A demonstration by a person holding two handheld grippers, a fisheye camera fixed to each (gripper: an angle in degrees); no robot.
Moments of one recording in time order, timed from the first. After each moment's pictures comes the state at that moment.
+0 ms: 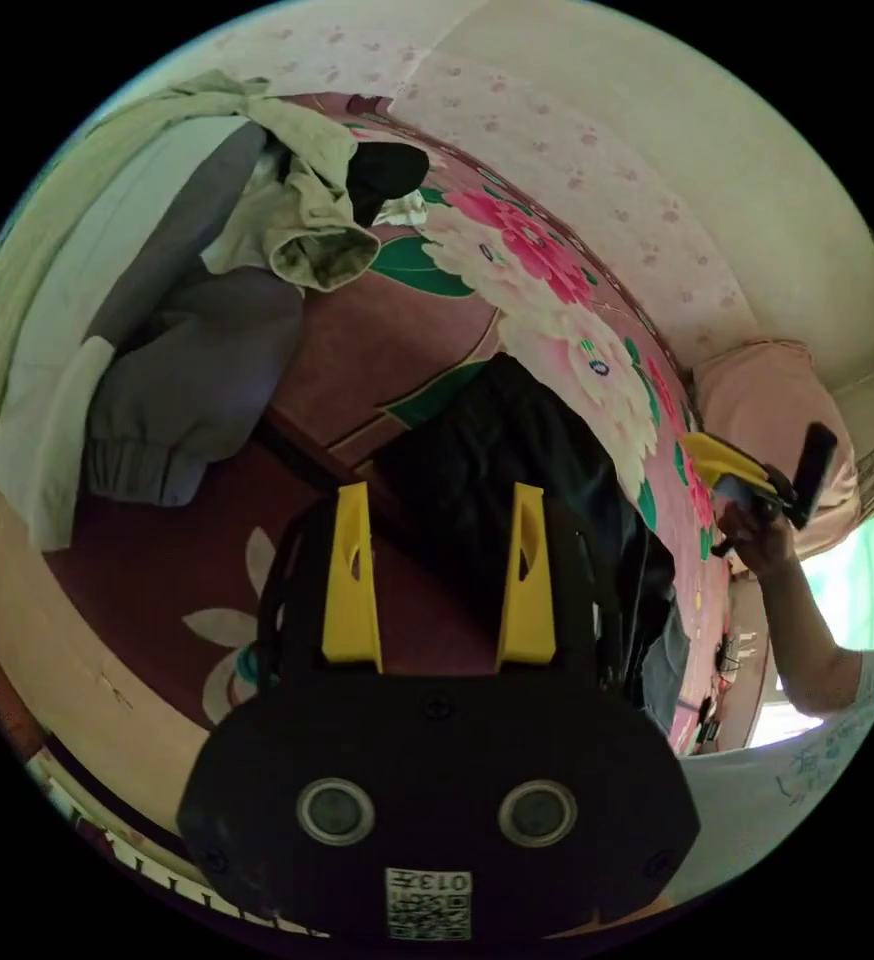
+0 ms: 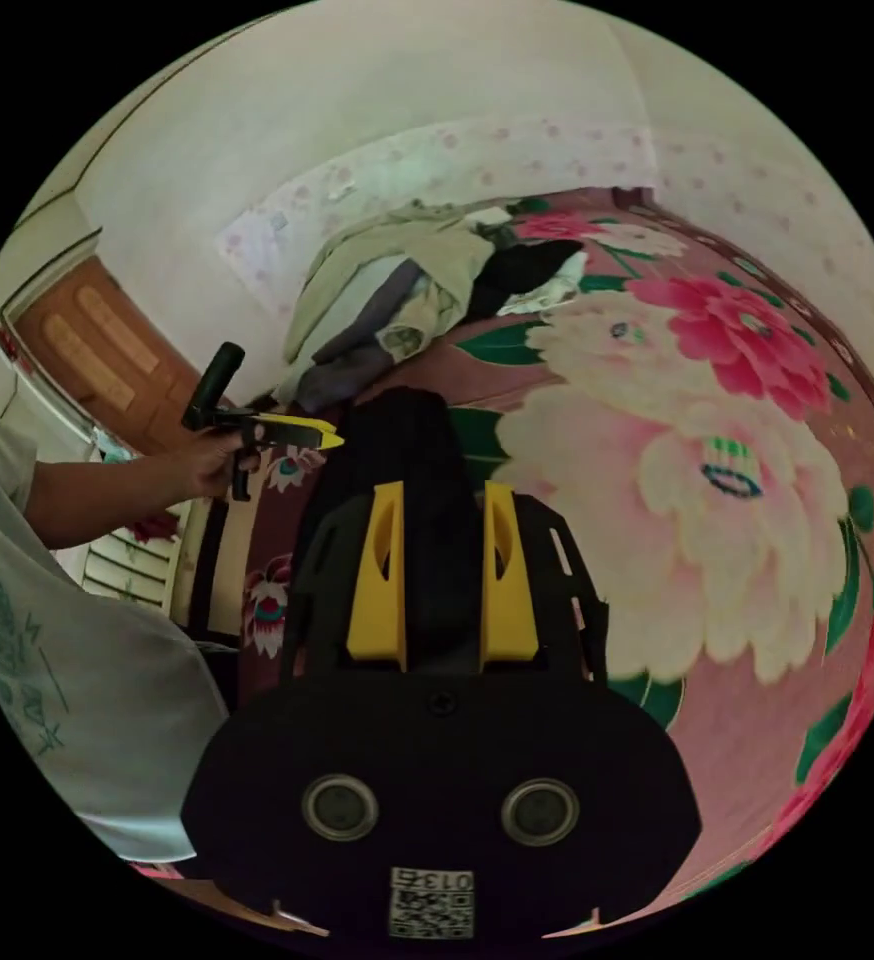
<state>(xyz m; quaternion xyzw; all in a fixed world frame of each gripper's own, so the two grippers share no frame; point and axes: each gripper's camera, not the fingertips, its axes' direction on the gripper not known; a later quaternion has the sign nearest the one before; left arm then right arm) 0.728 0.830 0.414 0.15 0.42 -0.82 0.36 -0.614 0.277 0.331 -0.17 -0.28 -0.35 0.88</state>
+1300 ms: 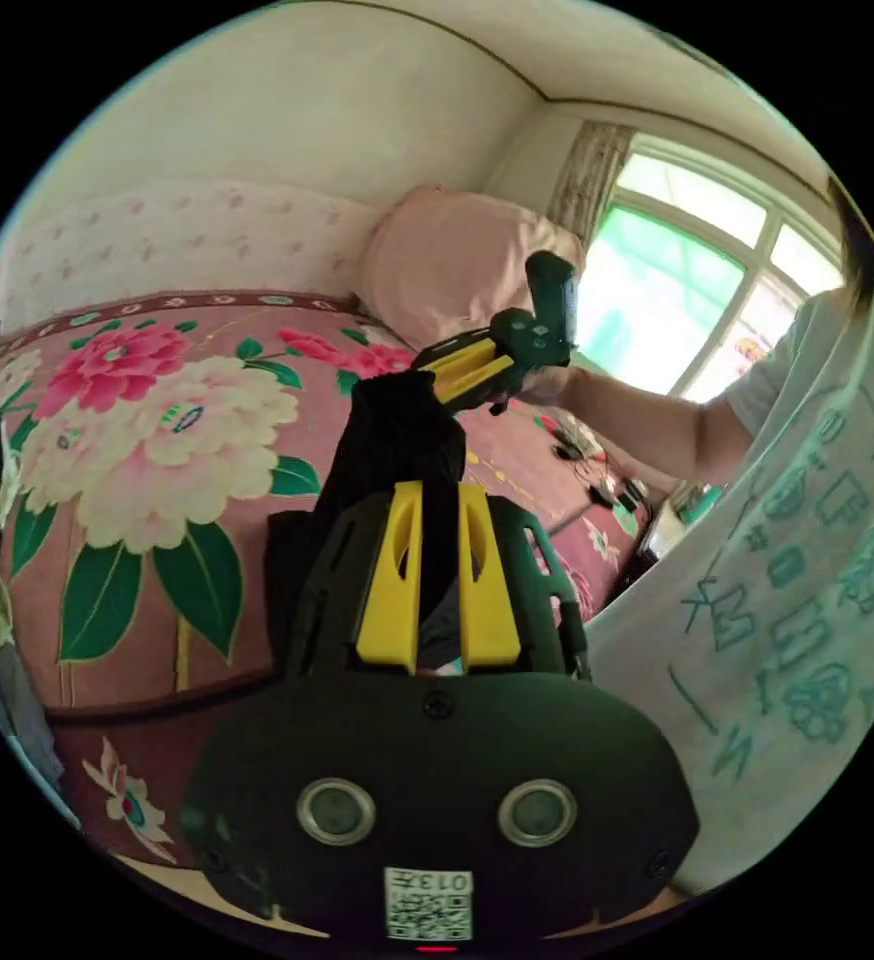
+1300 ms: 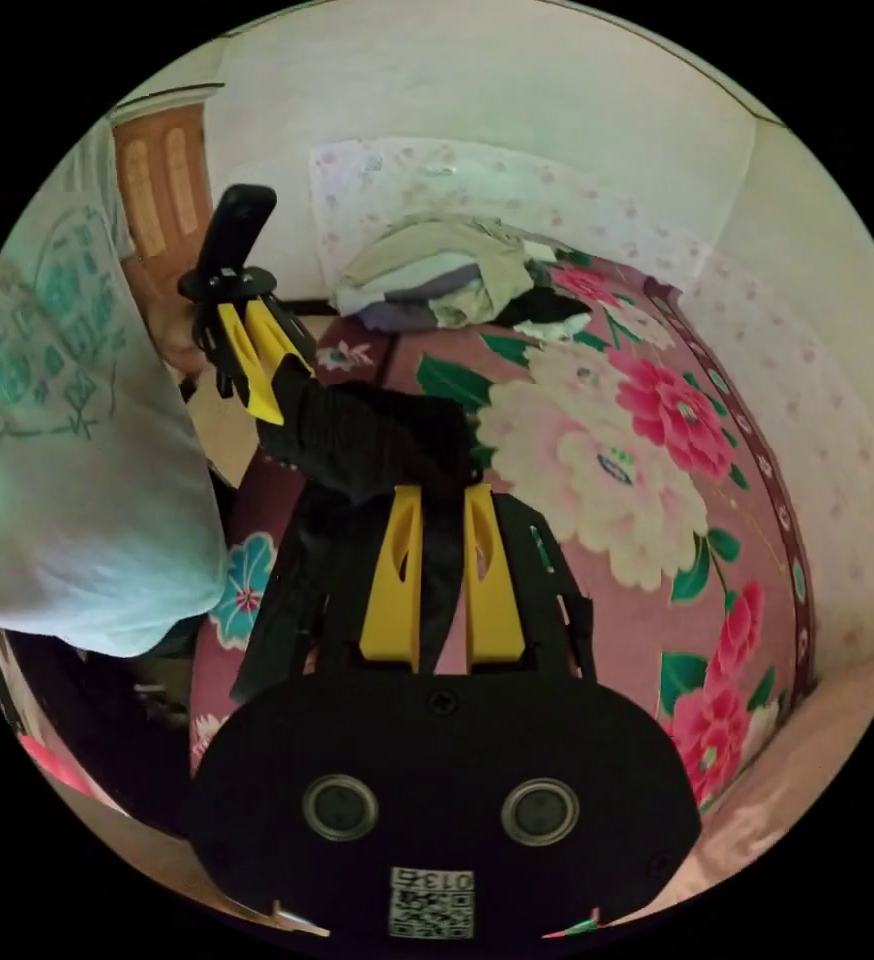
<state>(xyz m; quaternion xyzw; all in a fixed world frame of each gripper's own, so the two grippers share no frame) 0.607 0.673 0.064 0.49 0.38 -0.53 0.58 -0.511 0.392 0.127 -0.10 -0.19 -0.53 0.82</state>
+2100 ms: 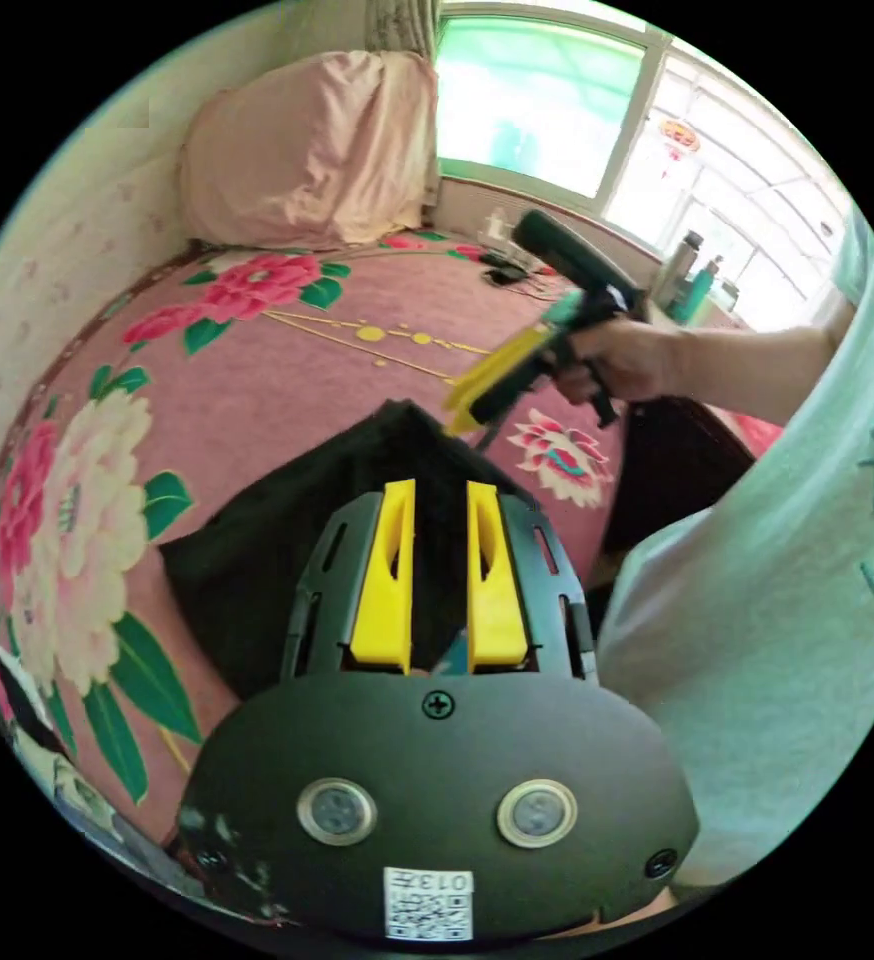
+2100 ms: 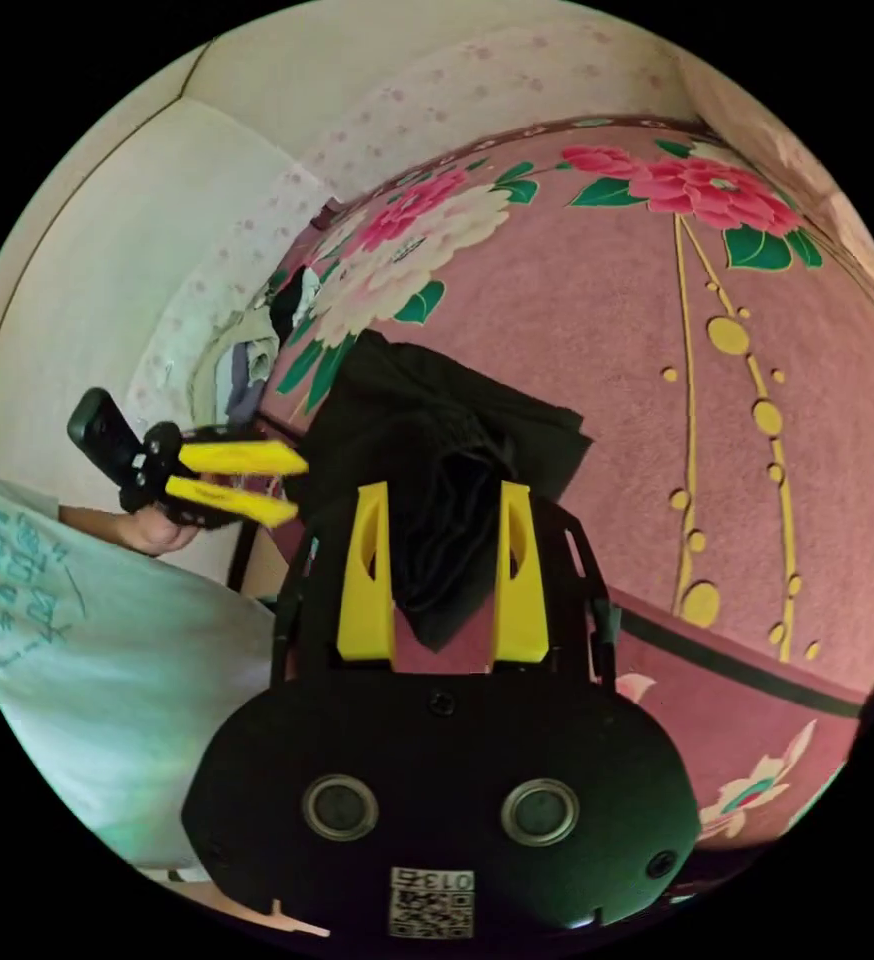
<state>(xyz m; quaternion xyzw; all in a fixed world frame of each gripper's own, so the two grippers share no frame) 0.571 0.432 -0.035 0.43 0.37 -0.33 0.76 -0.232 0.714 0.115 -0.18 -0.17 0.05 0.97</state>
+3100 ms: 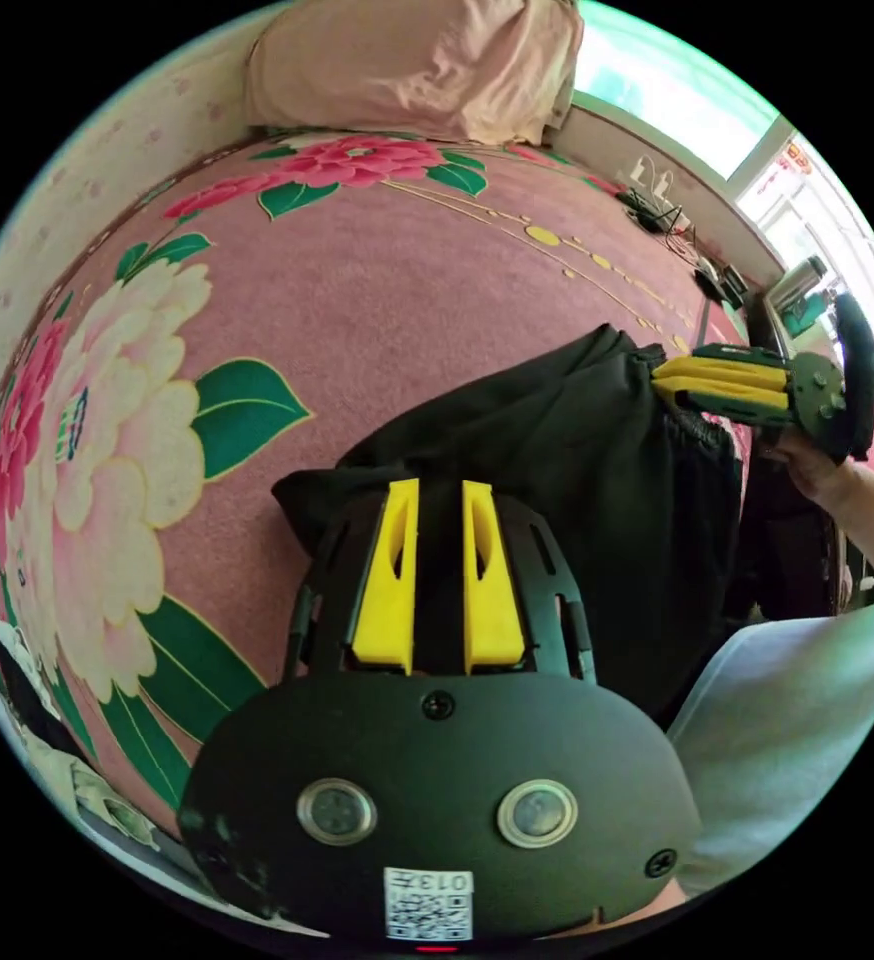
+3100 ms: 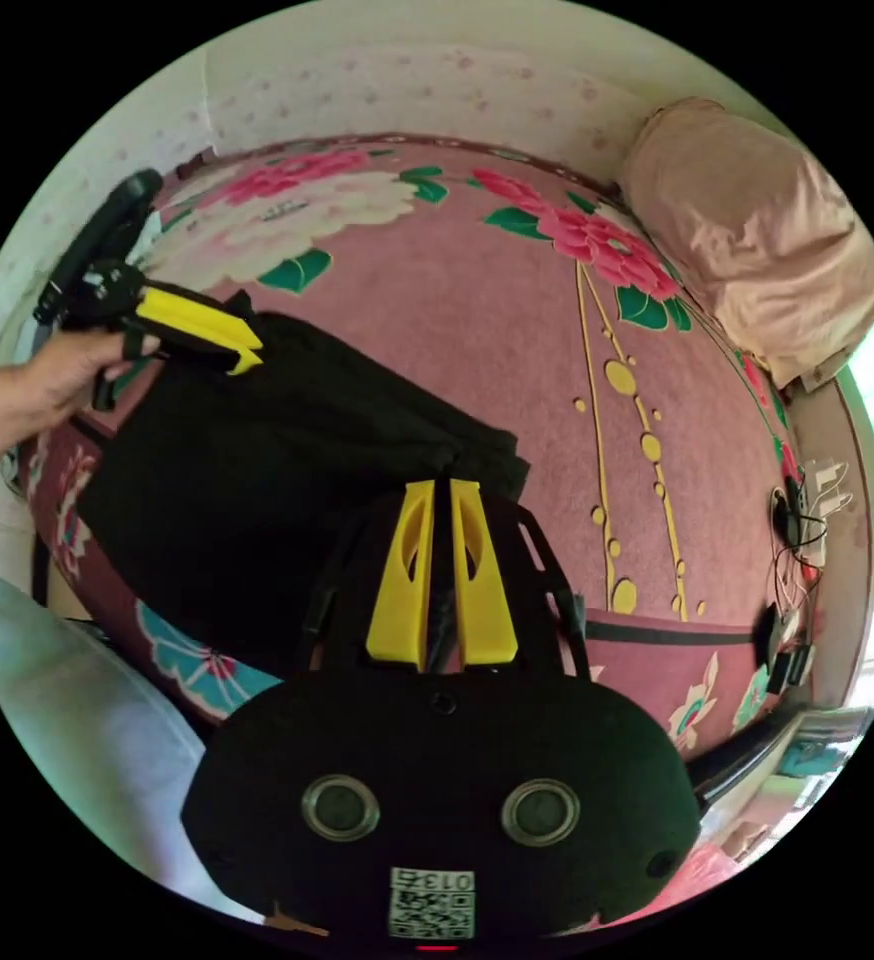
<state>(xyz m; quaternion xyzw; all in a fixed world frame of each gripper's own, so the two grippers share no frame) 0.471 0.369 0.190 0.30 0.42 -0.33 0.79 -0.385 0.792 0.185 -0.18 0.16 0.00 0.97</state>
